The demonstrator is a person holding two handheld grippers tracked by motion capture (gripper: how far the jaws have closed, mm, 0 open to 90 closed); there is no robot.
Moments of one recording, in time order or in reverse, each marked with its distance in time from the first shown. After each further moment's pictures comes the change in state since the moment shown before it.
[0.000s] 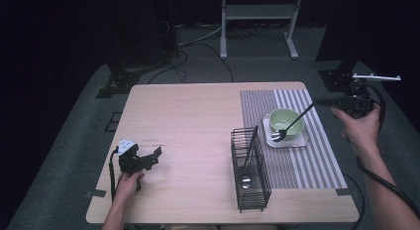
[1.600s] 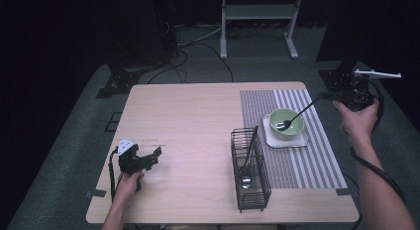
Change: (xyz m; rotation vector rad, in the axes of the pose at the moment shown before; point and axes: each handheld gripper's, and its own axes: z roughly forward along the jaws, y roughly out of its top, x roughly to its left) left arm 0.001 0.000 -0.001 -0.001 -0.005 -0.003; right arm -0.031 0.017 0.012 -0.061 -0.135 0.078
